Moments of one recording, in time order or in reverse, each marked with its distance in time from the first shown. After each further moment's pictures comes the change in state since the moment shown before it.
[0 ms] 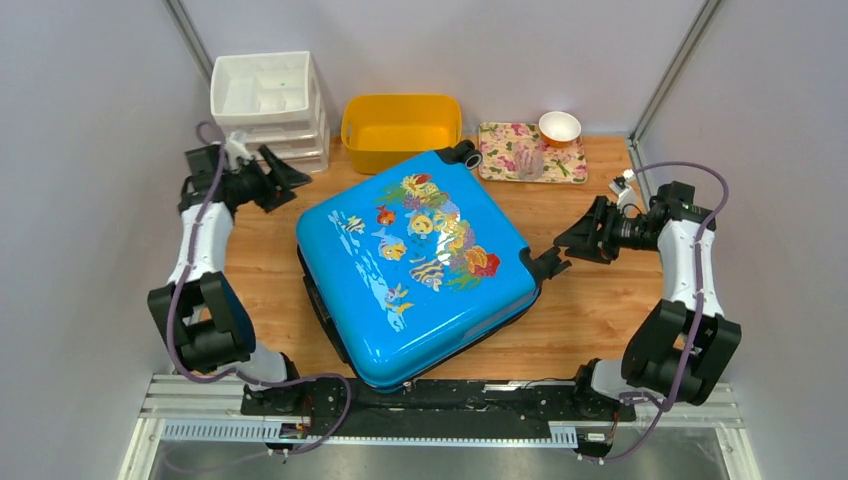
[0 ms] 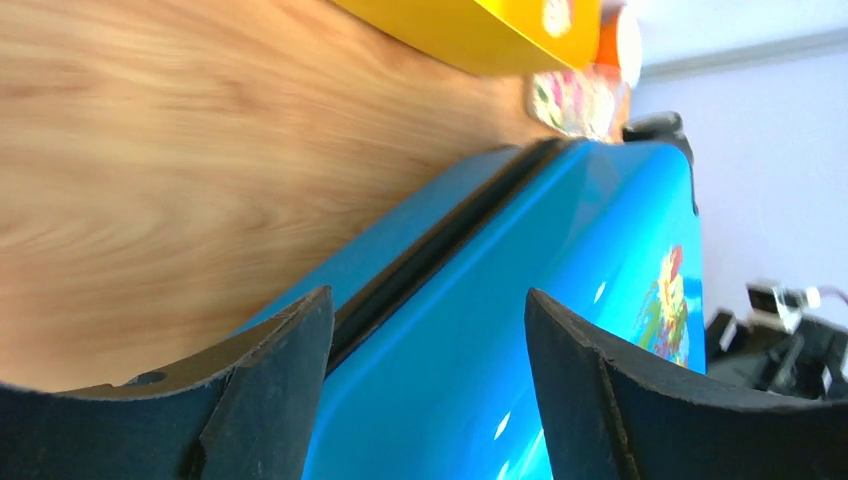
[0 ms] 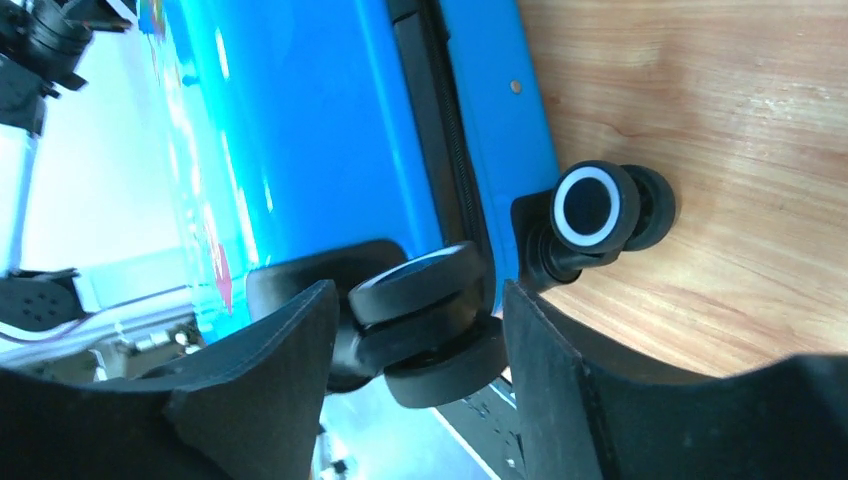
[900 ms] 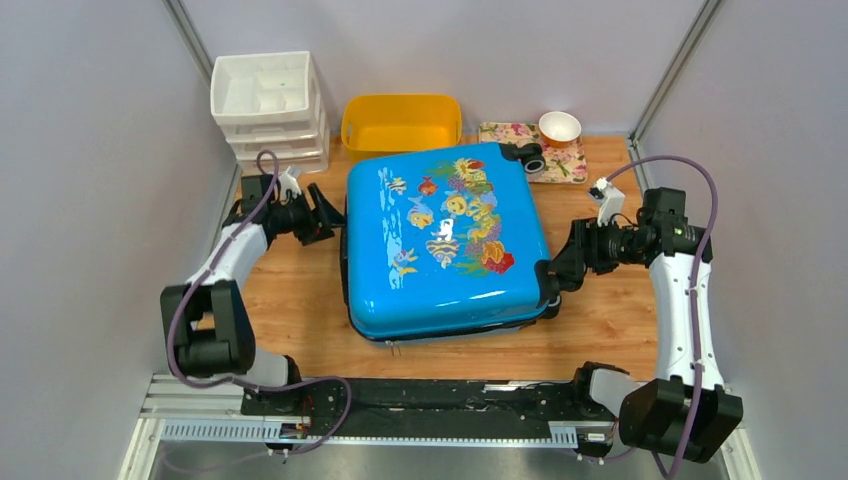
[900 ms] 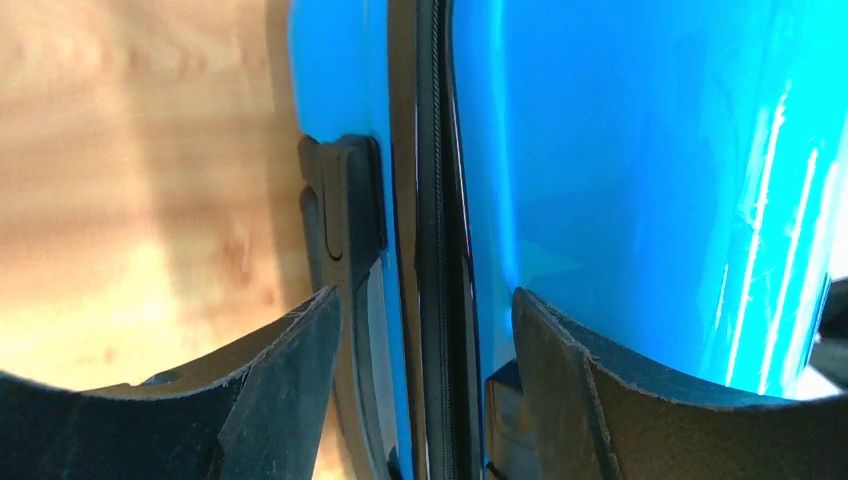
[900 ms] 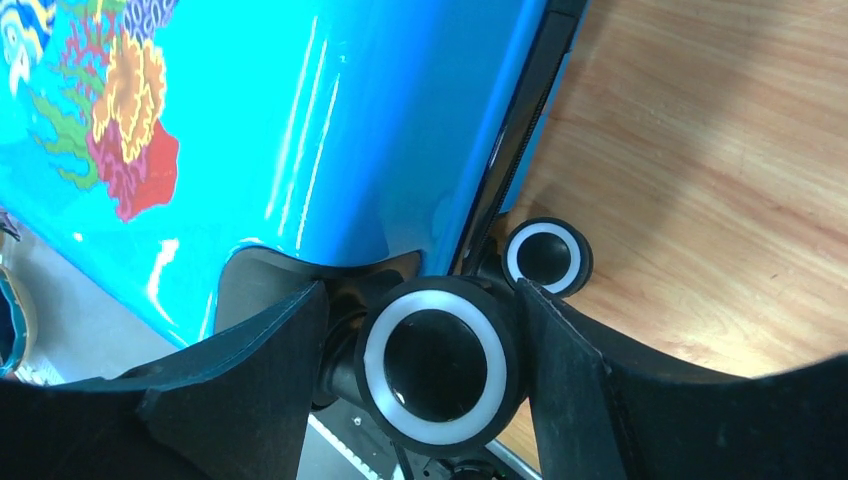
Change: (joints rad) left arm -0.130 -0.152 -0.323 -0.001 -0.063 0.067; right arm 0.161 -0.284 -0.015 -0.061 0.250 -0.265
